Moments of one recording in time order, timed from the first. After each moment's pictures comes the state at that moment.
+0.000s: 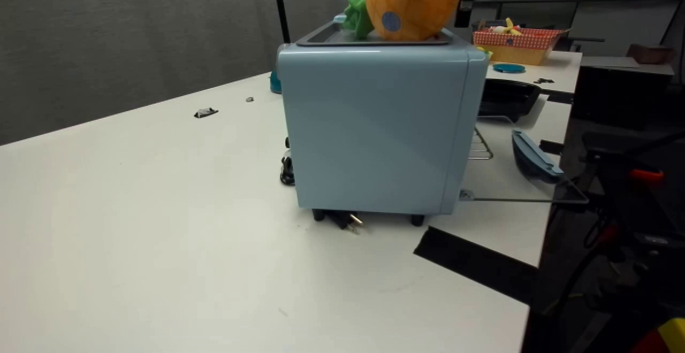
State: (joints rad) arm -0.05 -0.18 -0.12 -2.43 0.01 2.29 -0.45
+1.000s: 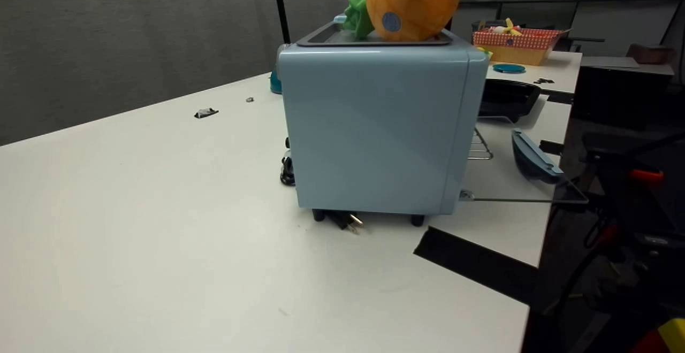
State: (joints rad) arm -0.05 -0.09 -0.11 -2.35 -0.03 2.29 -0.42
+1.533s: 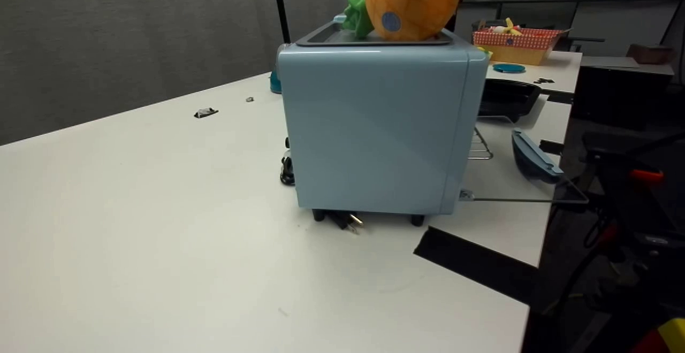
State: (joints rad) arm -0.05 -0.09 -0.10 -2.35 -0.11 2.28 -0.34
